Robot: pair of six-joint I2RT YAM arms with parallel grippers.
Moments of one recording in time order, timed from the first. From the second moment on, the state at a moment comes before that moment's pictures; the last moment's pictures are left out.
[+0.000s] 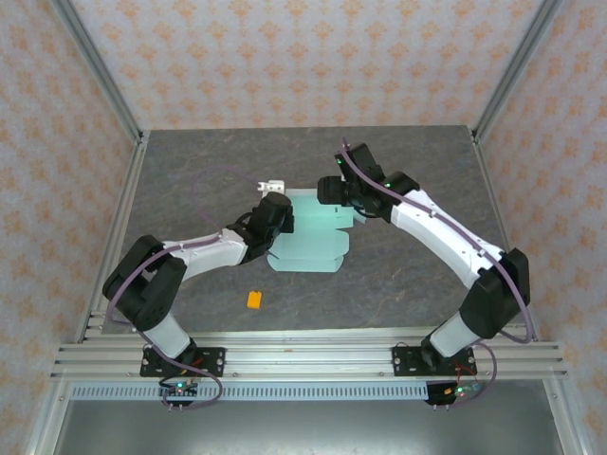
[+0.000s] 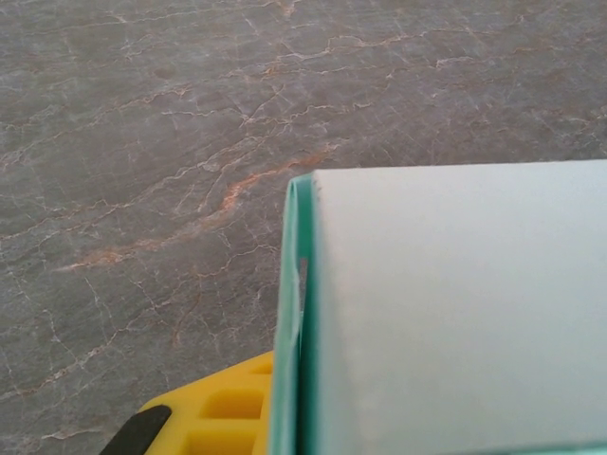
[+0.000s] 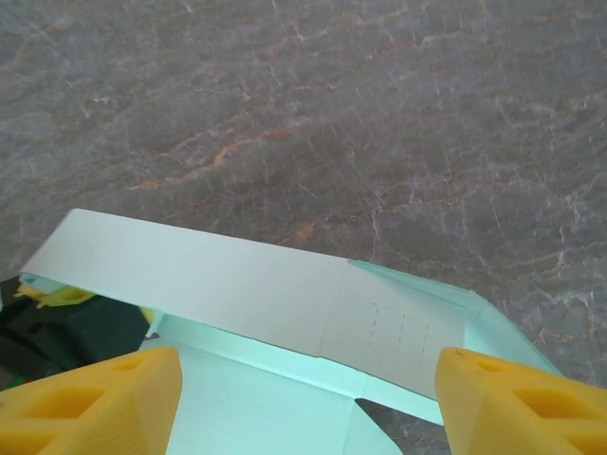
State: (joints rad) left arm -0.61 1.64 0.89 0.09 -0.39 -0.44; right arm 0.62 1.55 1.43 -0.72 0.12 0.48
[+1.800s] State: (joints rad) left arm -0.61 1.64 0.90 0.06 -0.41 -0.47; right arm 0.55 1.26 0.88 -0.33 0.01 0.79
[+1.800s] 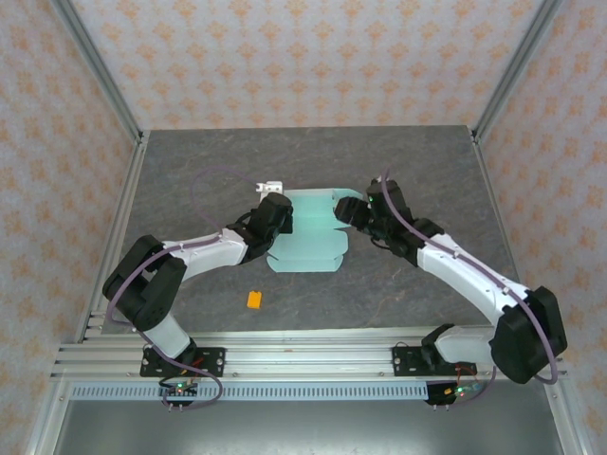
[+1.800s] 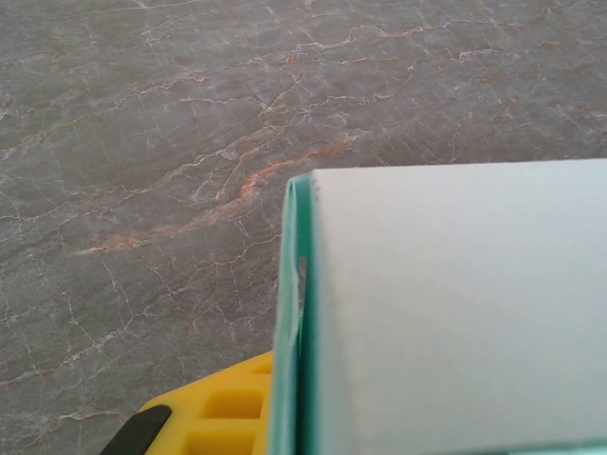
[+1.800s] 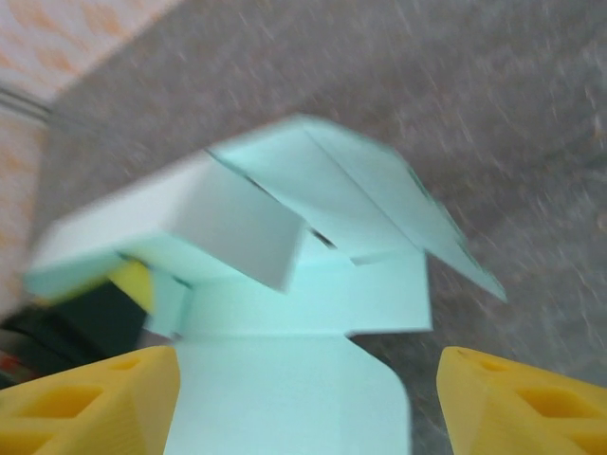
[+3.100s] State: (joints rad) left arm -0.61 1.60 0.90 0.03 -0.39 -0.47; right arm 0.57 1.42 0.77 0.03 -0.02 0.81
